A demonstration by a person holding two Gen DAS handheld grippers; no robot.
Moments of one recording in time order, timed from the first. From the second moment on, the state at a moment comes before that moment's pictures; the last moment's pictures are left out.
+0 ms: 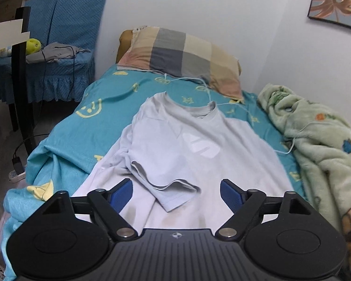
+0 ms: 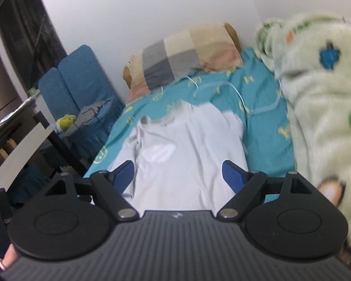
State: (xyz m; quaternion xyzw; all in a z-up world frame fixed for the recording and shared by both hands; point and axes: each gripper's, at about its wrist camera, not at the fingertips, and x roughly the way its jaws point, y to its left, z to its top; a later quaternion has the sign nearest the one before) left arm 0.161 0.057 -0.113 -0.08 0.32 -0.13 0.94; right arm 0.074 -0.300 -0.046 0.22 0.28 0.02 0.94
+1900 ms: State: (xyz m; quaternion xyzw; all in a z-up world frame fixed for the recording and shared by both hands) left arm 0.376 0.242 -0.096 -0.12 0.33 0.04 0.93; right arm 0.178 -0.276 -0.123 0.19 0.30 0.05 0.93
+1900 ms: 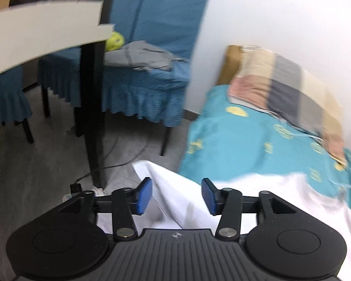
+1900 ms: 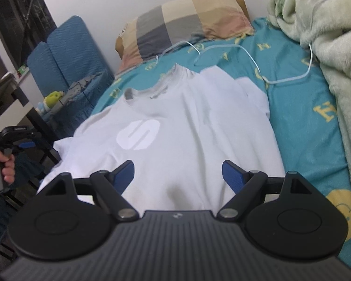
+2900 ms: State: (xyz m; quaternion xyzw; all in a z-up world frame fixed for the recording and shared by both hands) left arm 0.077 0.157 -0.119 0.02 0.60 -0.18 0.78; right arm 0.110 -0.313 -0.074 0.22 0.25 0.03 0.94
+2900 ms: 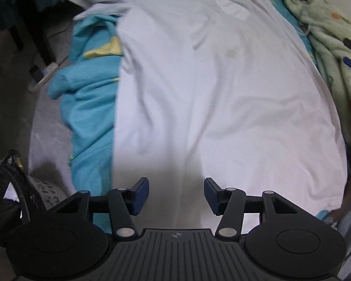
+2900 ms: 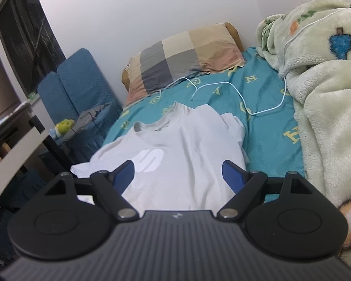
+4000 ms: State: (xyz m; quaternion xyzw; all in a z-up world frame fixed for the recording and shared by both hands) left arm 0.090 0.166 -0.121 -0.06 0.56 -0.12 0.82; right arm 0.118 -0.321 -0.086 0.23 0.27 0.01 0.94
